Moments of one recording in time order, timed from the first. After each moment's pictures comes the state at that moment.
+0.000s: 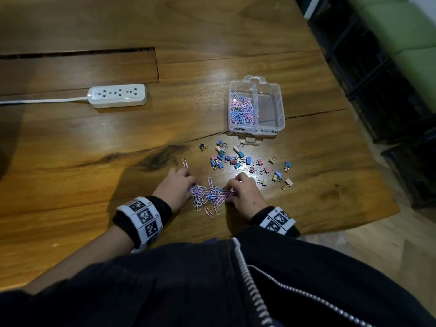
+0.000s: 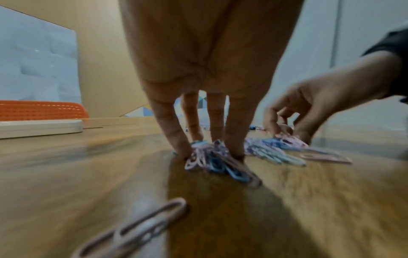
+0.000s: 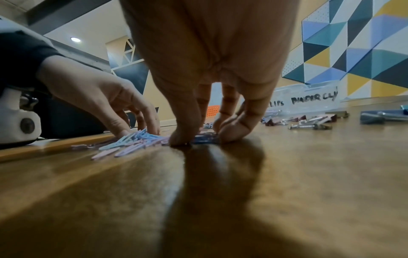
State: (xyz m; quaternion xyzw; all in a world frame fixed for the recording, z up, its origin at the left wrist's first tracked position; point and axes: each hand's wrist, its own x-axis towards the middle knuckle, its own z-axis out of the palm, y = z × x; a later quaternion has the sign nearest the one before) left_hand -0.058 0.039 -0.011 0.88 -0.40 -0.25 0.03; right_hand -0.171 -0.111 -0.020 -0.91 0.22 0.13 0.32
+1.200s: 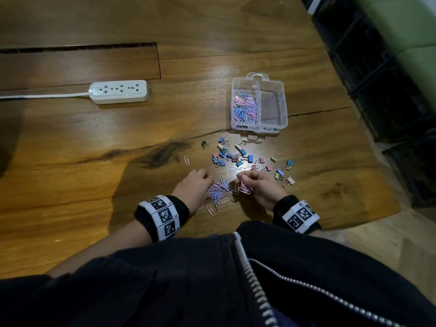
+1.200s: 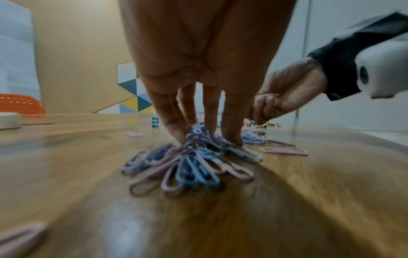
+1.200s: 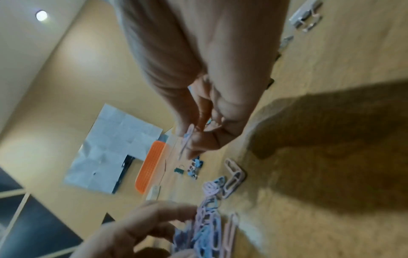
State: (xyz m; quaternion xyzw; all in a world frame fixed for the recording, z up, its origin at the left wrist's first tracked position) left_hand -0.077 0.018 -0.021 0.86 -0.44 -0.24 0.06; right_hand -0.173 -0.142 -0.003 -0.46 0.39 0.09 0.79
